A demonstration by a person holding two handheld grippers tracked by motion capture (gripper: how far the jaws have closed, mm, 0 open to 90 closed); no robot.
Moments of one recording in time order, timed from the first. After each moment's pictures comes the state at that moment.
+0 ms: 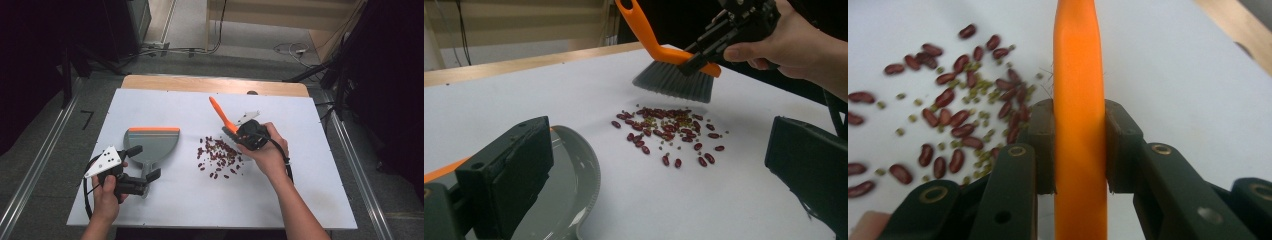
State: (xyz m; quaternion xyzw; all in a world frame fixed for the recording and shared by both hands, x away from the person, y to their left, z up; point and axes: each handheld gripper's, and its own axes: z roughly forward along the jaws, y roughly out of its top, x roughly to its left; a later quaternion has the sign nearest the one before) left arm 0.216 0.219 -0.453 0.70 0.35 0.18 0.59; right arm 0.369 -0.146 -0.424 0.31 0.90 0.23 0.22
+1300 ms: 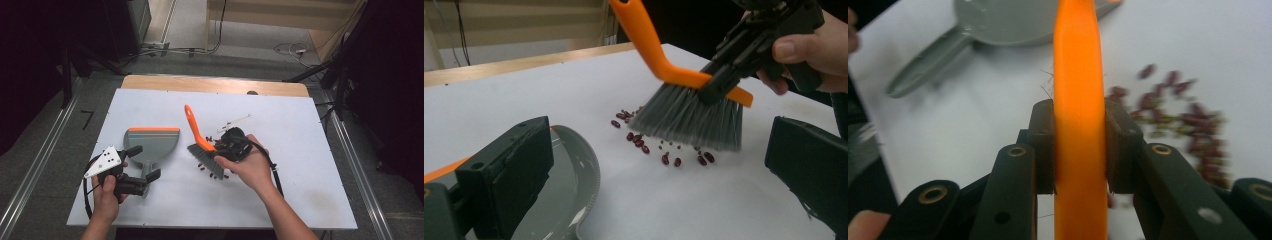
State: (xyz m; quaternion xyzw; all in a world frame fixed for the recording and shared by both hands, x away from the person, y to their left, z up) left arm 0.216 0.219 -0.454 0.71 0.35 0.18 0.58; right arm 0.328 -0.101 -0.419 0.31 0.89 0.34 -0.01
